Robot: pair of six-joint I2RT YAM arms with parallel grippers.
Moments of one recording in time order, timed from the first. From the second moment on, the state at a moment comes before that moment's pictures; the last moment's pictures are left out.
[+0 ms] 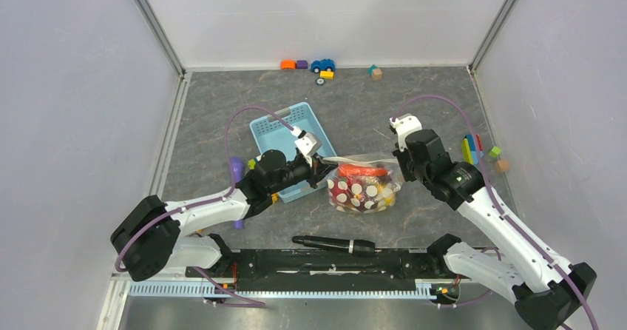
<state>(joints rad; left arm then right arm) -0.83 1.26 0.54 0.62 0.21 -0.16 0.57 0.91 0.90 -0.74 0.29 0.01</state>
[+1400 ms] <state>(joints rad) -0.82 1.34 0.65 0.55 0.16 -0.21 0.56 0.82 0.90 -0.78 0.58 0.04</state>
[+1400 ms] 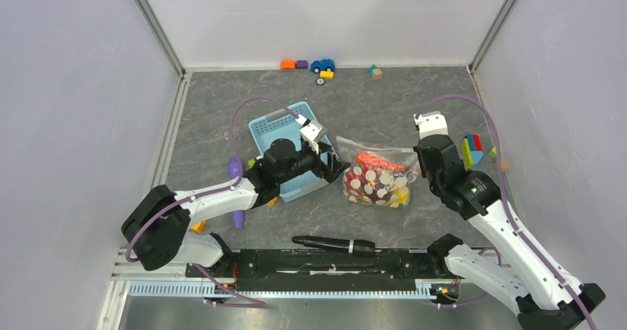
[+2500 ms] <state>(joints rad) -0.81 0.98 0.87 -0.35 -1.02 -0.48 0.55 0.48 0.64 -0.40 0.85 0.17</state>
